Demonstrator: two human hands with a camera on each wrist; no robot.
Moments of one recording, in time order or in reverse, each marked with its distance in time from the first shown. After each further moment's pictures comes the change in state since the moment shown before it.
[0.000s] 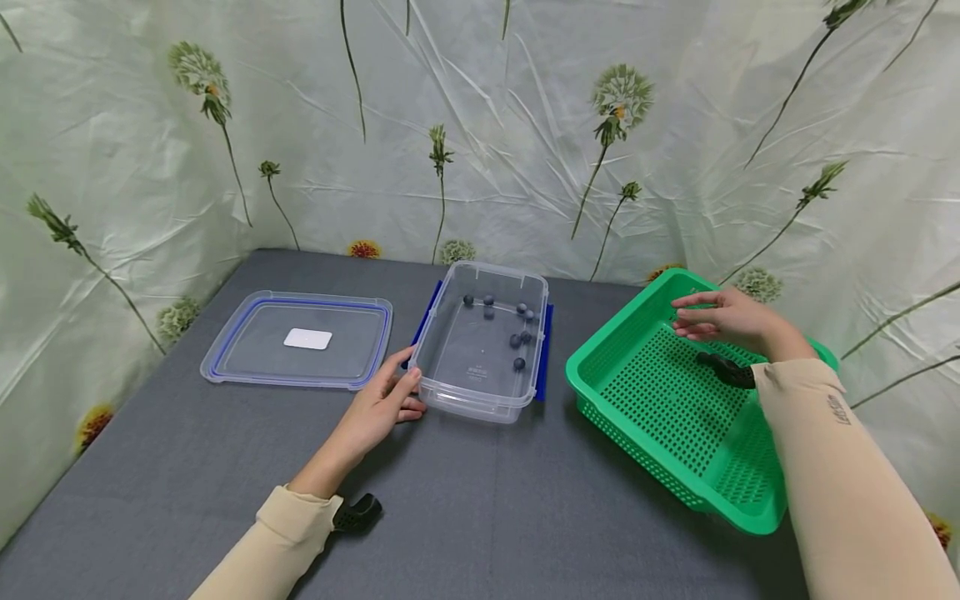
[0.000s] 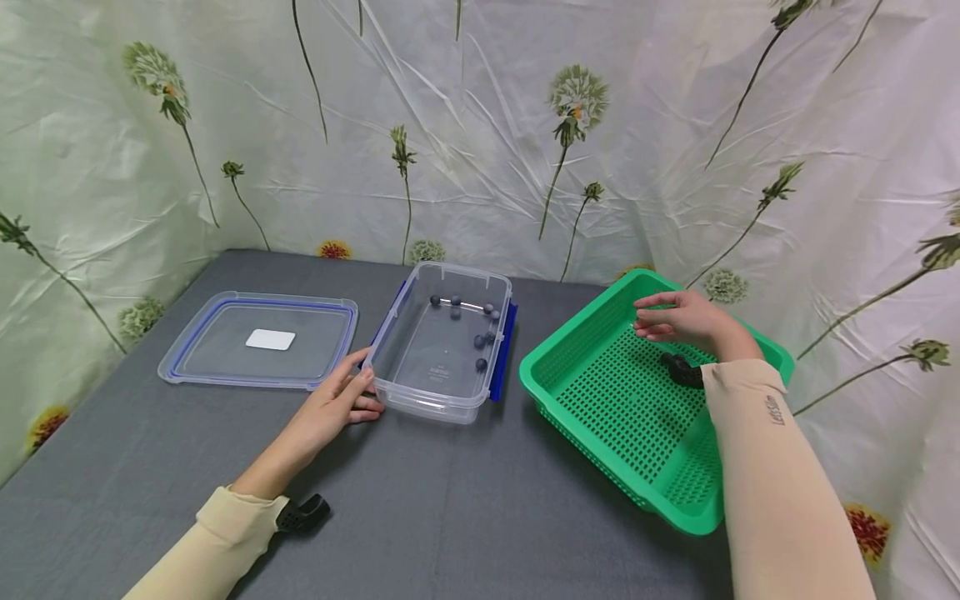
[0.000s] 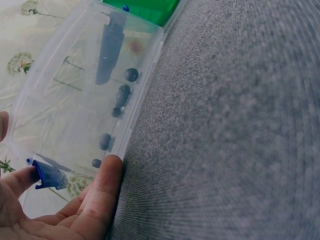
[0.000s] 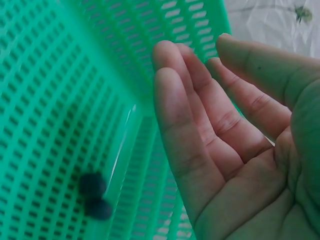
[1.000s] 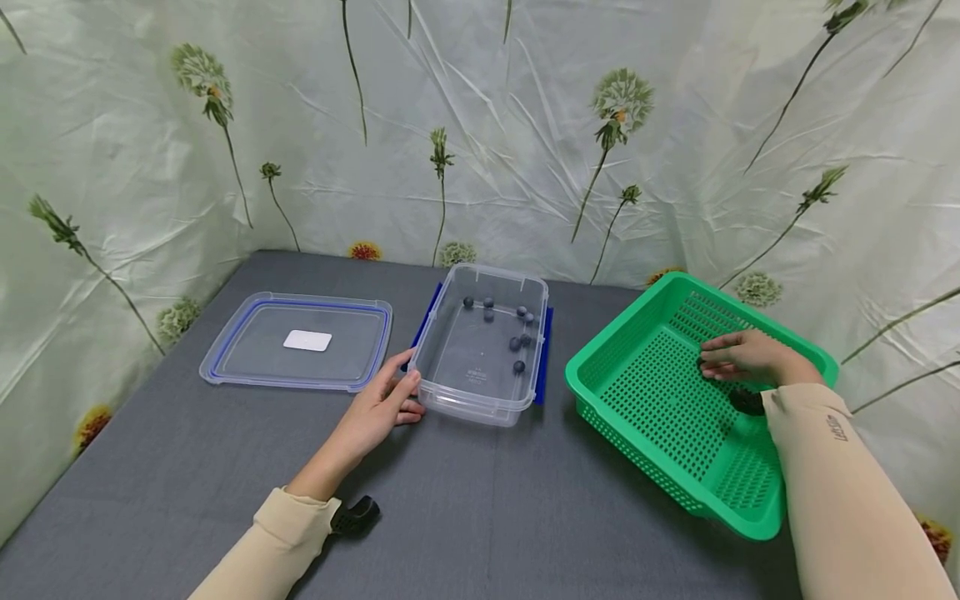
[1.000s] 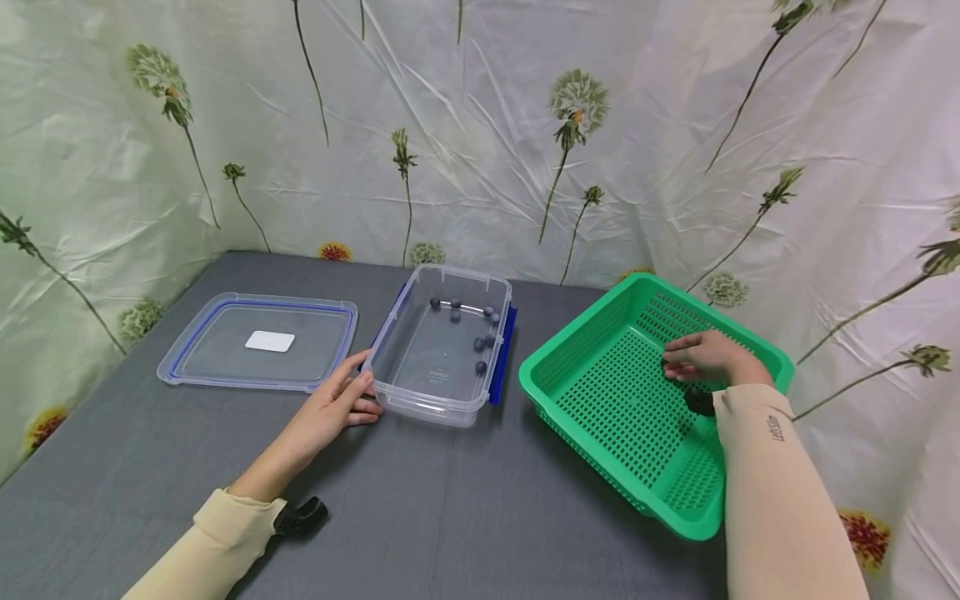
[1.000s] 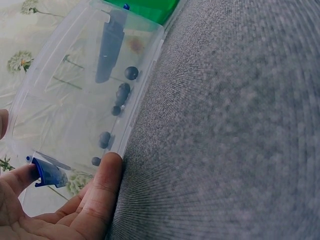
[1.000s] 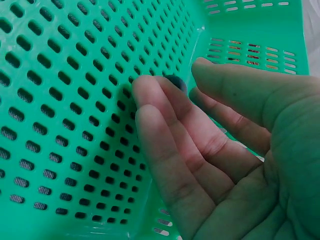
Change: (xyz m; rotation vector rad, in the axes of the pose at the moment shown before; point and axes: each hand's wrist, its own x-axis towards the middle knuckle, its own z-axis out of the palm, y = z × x) left_hand -0.002 -0.002 -0.002 -0.010 -0.016 0.008; right_hand -0.014 0.056 -0.011 -0.018 -0.009 0.204
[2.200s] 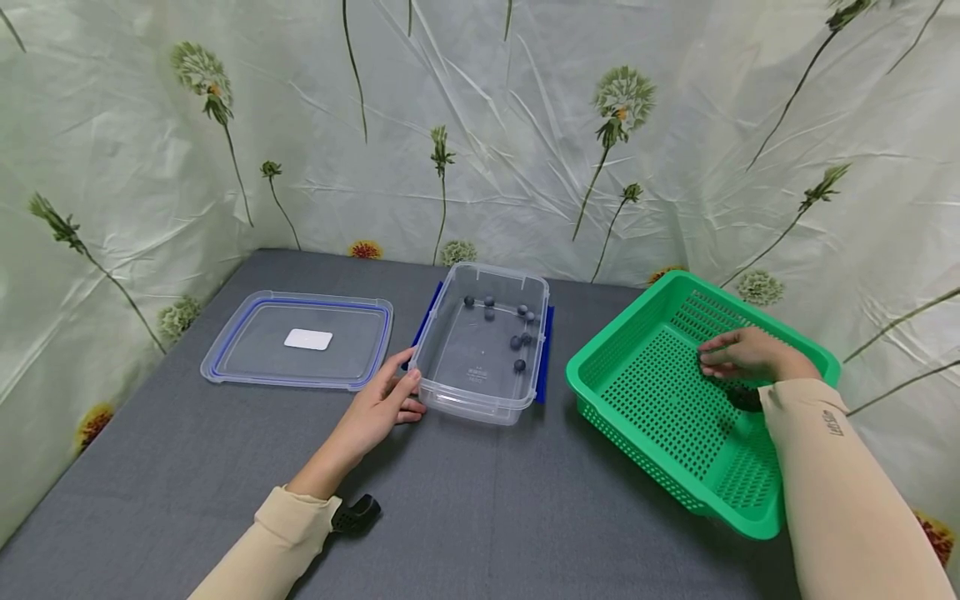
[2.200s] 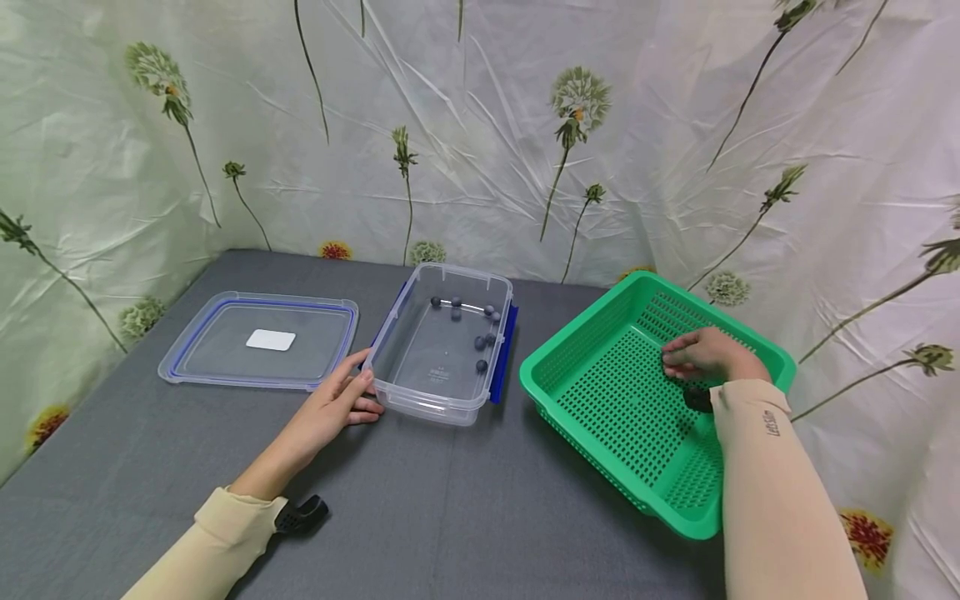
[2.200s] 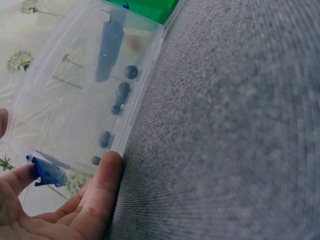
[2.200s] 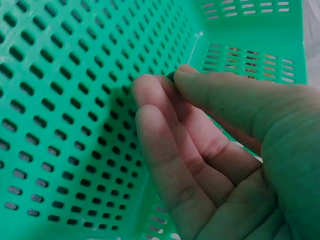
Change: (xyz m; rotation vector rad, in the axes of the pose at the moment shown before) left_hand 0.000 0.001 0.001 -0.004 0.007 -0.001; right_hand 0.001 -0.009 0.003 -0.044 0.018 0.026
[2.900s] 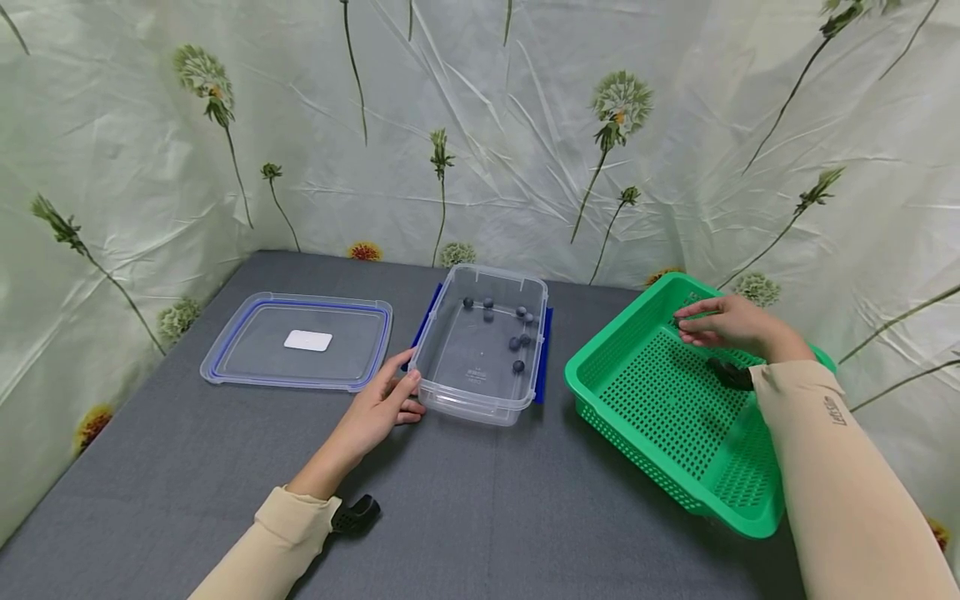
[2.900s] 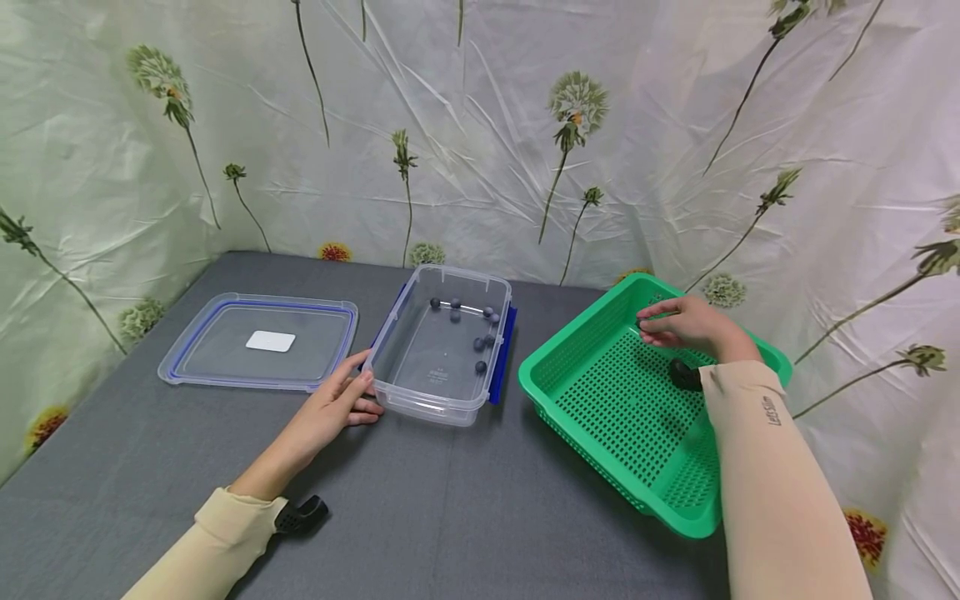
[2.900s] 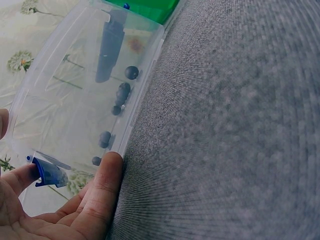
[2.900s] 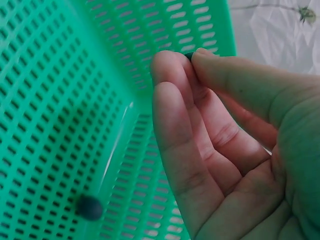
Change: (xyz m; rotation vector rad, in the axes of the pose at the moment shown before) left_hand -0.001 0.001 0.000 0.013 -0.004 0.001; right_hand -0.001 -0.049 0.002 0.081 0.043 -0.141
